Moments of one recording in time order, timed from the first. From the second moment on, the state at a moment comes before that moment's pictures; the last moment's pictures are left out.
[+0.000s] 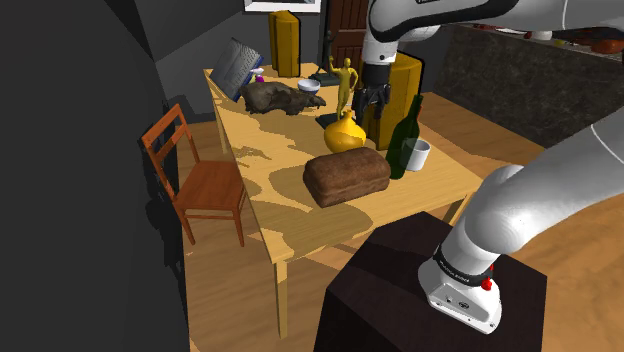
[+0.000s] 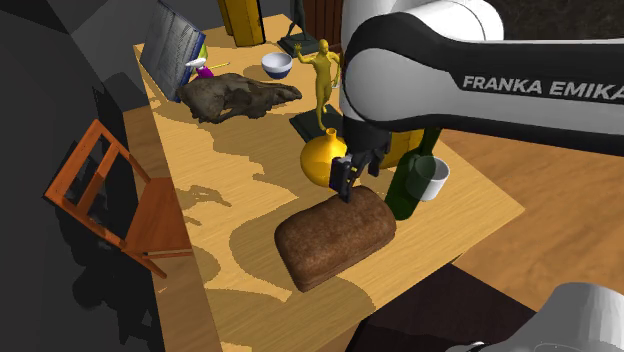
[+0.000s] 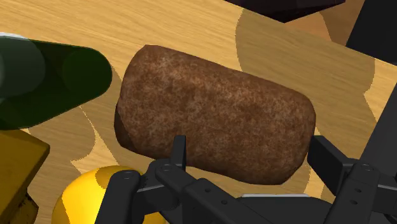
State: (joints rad) arm -0.04 -0.40 -0.18 -2.24 0.01 1.71 -0.08
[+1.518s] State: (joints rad) arm -0.21 0.47 -0.33 -1.39 0.20 1.63 -0.43
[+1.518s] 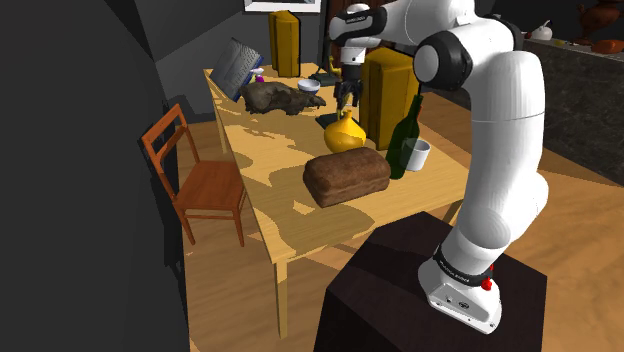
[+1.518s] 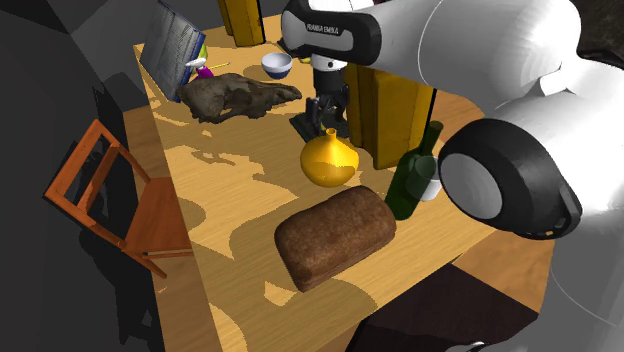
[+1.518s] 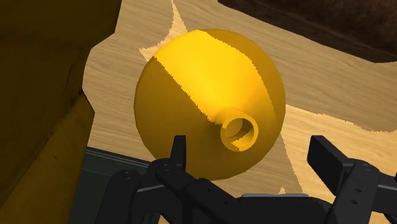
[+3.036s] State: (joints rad) arm -0.22 0.48 -0.32 -1.41 0.20 1.65 -0.44
